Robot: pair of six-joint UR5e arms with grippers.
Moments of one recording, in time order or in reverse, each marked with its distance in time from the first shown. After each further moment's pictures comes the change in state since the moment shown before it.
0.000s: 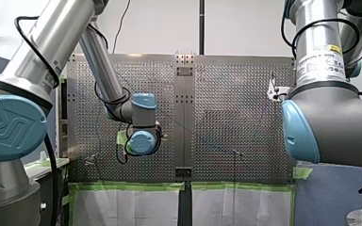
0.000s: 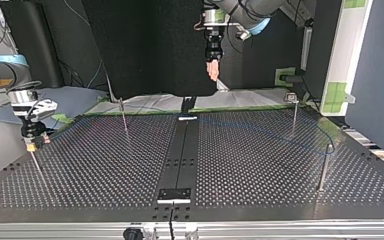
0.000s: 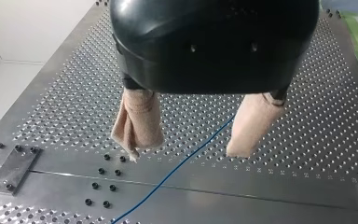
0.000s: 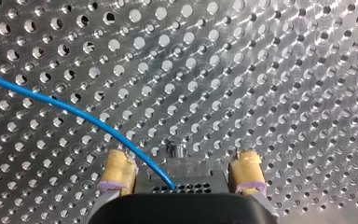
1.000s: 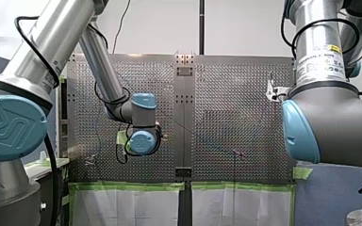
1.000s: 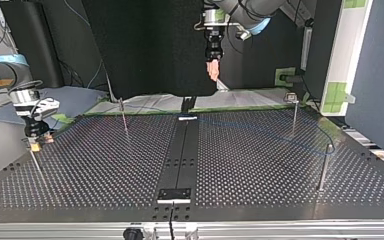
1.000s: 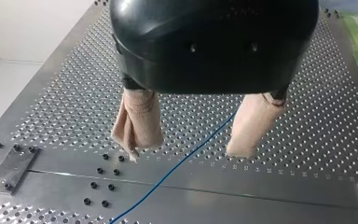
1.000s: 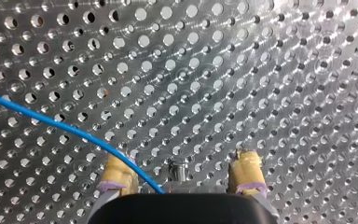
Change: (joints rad) left arm 0.001 0.001 -0.001 -0.004 0.000 0.001; right arm 0.003 0.000 0.000 0.003 -0.046 -0.029
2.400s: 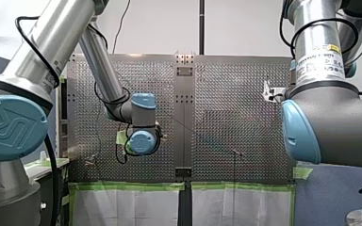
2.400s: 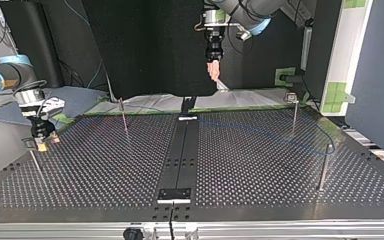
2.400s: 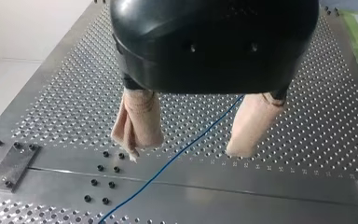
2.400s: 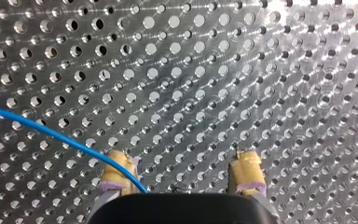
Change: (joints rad) left arm 0.005 0.000 0.001 0.000 0.000 0.001; right arm 0.022 0.000 0.000 0.010 -0.013 -0.030
